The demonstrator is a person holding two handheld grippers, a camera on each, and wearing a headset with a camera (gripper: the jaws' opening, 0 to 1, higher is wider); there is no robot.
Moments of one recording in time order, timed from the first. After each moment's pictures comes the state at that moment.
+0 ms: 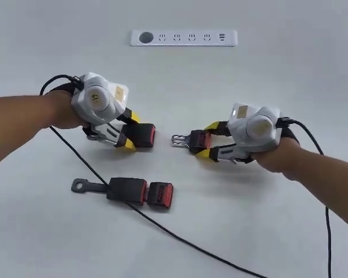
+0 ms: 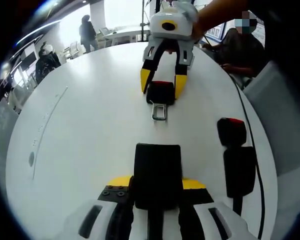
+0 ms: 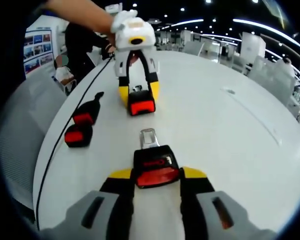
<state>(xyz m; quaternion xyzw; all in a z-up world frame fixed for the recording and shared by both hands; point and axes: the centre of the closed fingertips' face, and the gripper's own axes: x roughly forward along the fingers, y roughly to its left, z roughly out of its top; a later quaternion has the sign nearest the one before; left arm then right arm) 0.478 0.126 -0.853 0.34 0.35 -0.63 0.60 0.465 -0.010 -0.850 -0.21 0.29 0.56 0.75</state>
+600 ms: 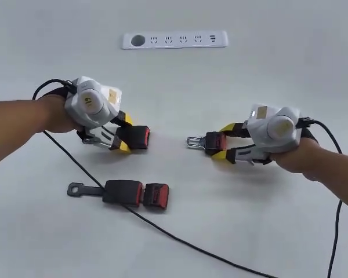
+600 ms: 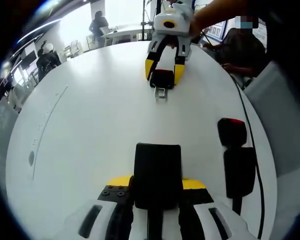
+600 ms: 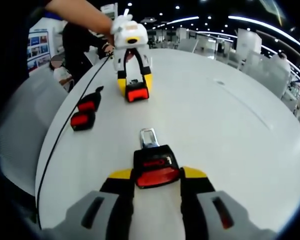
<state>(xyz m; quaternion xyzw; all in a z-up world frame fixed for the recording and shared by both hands) 0.477 0.125 -0.852 0.34 0.36 -0.63 0.60 0.453 -0.057 -0.839 -0.21 0.31 0.54 0.75</state>
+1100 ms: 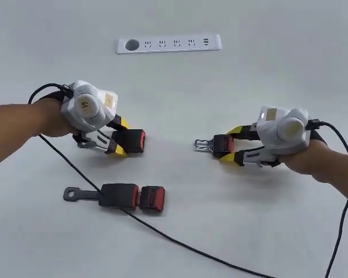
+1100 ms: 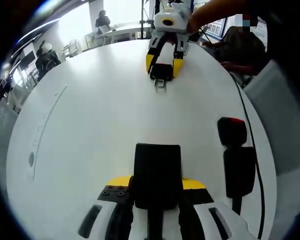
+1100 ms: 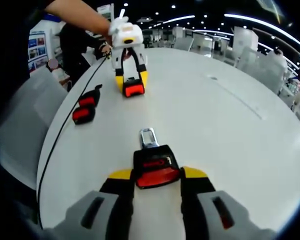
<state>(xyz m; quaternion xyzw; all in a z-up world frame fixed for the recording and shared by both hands) 0.477 0.125 -0.852 0.35 0.36 -0.63 0.60 0.452 -0.076 -0.844 -0.21 0.32 0.53 0.76</state>
